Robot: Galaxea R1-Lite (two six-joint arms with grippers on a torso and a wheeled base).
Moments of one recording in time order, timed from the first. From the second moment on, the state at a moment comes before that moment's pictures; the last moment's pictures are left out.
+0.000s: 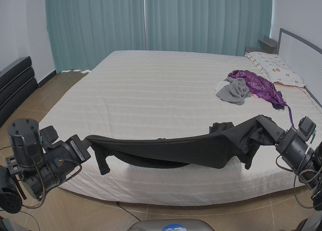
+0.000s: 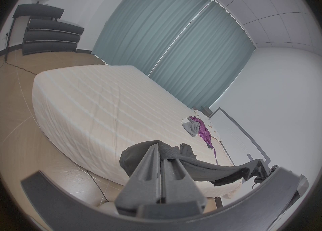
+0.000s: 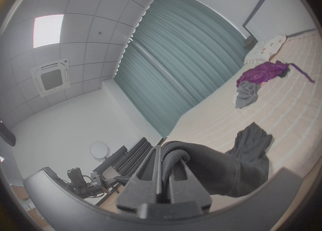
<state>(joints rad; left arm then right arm) -0.54 1.38 -0.38 -0.71 0.24 -0.75 0.54 1.44 -0.14 -1.44 -0.04 0.68</state>
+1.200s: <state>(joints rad) -0.41 1.69 -1.04 -0.35 0.23 -0.67 0.34 1.61 -0.84 -0.95 -0.04 0.63</state>
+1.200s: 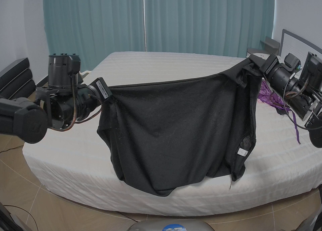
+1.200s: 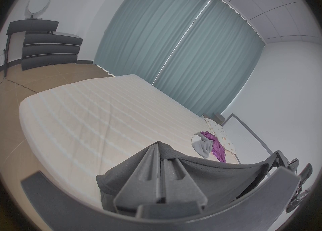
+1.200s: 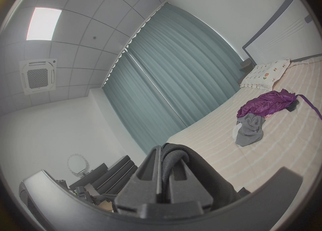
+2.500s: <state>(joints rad) -0.38 2.33 -1.28 -0.63 0.18 -0.68 0.22 2.28 -1.09 -1.07 -0.12 0.63</state>
